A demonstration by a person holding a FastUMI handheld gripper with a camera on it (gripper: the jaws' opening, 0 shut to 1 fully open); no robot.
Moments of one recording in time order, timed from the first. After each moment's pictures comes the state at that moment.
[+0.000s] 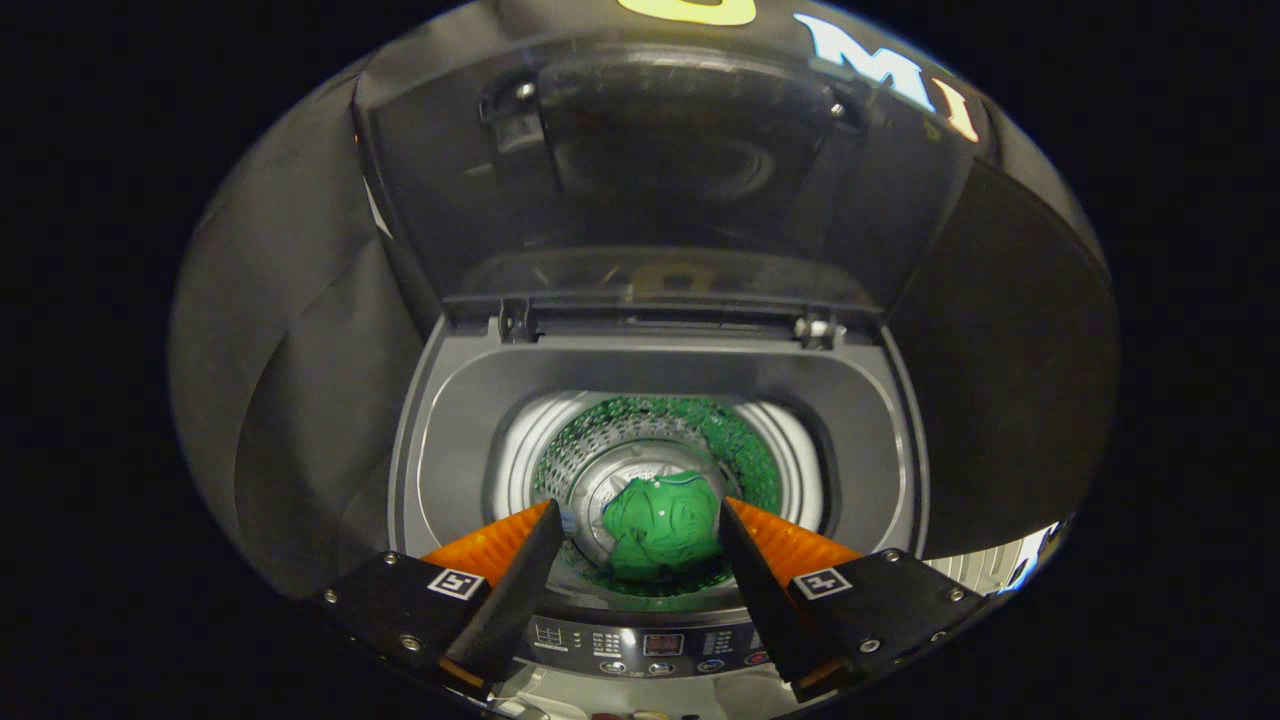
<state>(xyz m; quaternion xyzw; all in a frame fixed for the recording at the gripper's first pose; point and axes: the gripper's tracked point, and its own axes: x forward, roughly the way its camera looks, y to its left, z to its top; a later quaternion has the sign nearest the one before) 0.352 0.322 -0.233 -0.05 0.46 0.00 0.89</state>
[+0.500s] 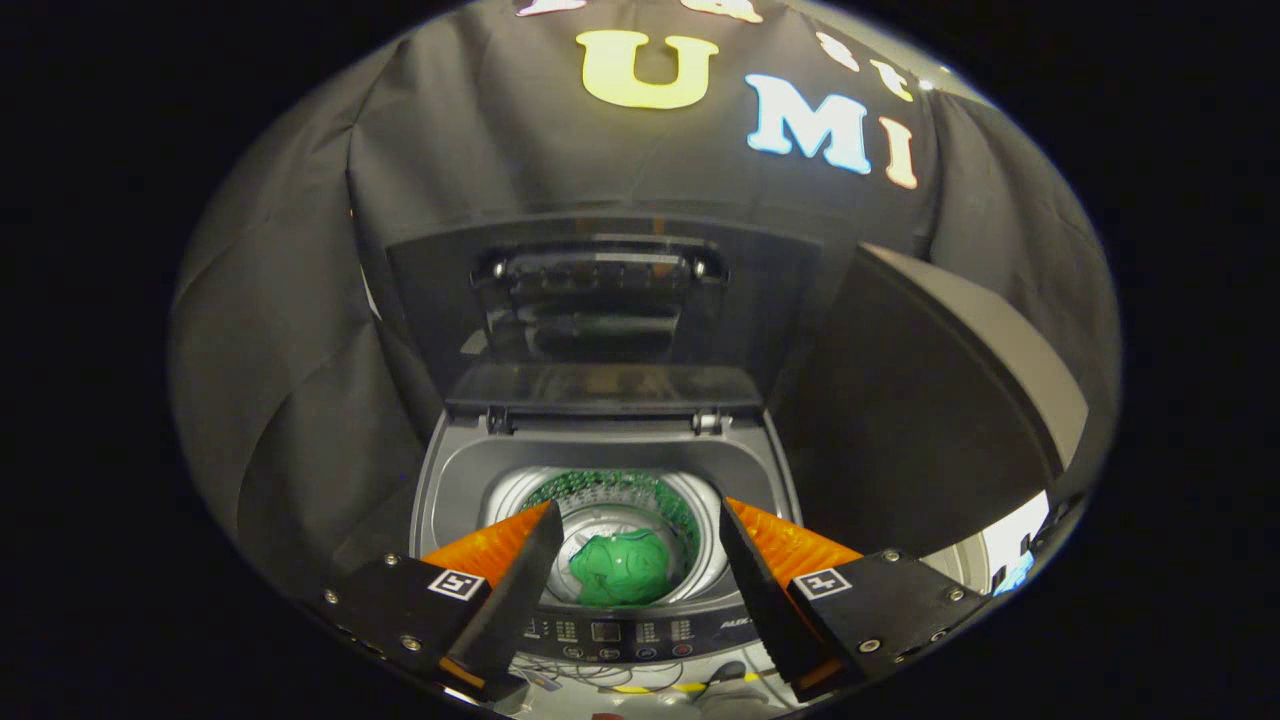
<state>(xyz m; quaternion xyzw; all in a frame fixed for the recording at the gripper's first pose) 0.351 0.289 -0.119 -0.07 0.35 -0.04 0.93</state>
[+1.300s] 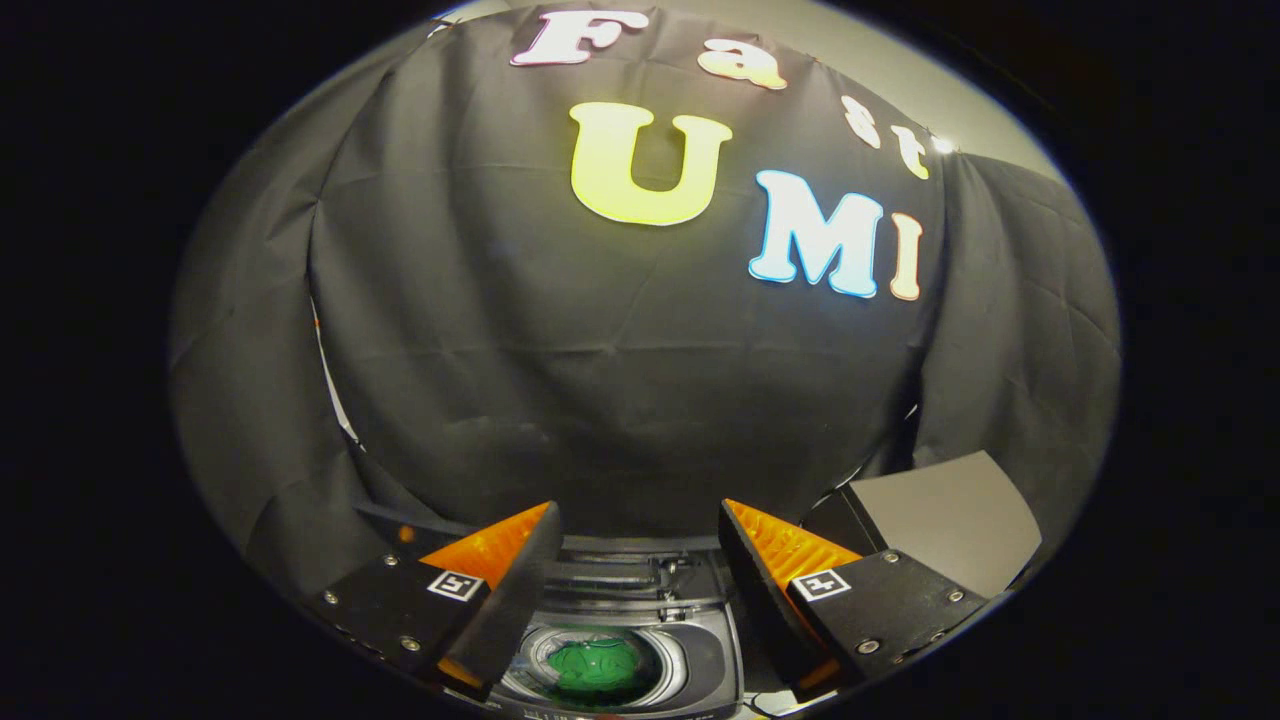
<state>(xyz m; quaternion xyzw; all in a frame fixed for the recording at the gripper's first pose) 0.517 0.303 0.026 -0.10 0.25 -0.05 0.96</state>
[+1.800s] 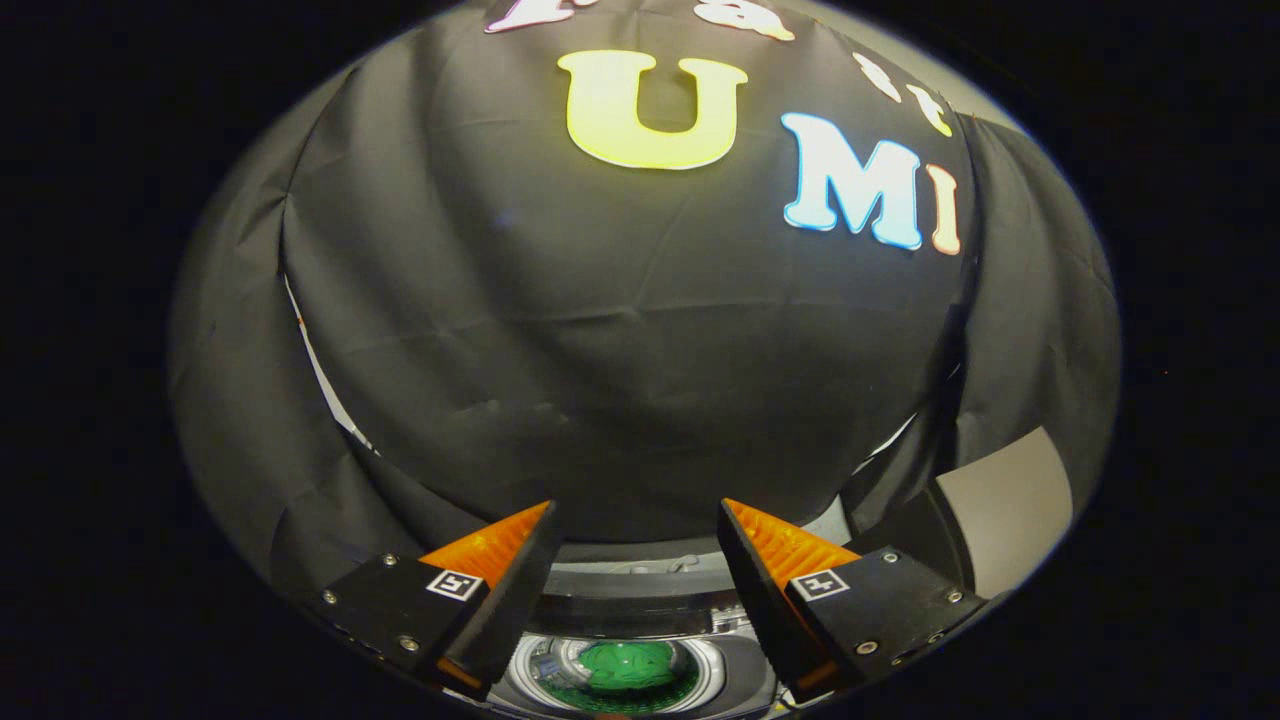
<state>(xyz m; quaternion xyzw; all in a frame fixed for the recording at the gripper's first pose) 0.575 0.311 -0.038 -0.05 0.32 -0.03 0.95</state>
